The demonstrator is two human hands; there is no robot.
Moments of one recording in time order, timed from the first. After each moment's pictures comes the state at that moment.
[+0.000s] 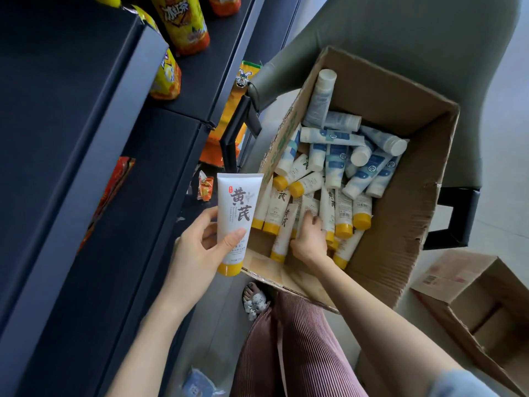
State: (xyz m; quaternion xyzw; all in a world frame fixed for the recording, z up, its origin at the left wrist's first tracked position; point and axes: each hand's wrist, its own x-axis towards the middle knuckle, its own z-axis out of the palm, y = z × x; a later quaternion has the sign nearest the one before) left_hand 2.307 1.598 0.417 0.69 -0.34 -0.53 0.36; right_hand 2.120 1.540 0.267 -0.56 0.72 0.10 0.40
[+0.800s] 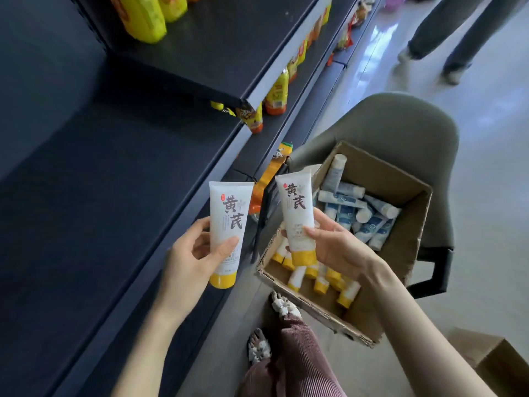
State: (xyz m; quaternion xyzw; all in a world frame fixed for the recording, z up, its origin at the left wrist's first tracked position) left_hand 2.343 1.659 0.543 0.69 -0.35 -0.41 0.48; right_hand 2.128 1.520 0.485 -0.31 0.28 -0.17 0.89
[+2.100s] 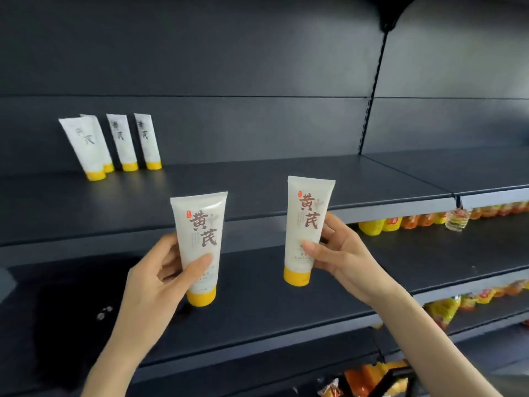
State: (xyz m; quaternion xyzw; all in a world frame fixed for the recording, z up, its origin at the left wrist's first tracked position) left_hand 2.307 1.926 0.813 0.70 -0.24 0.12 0.66; right_hand 2.275 1.658 0.818 -0.66 -0.11 -0.08 0.74
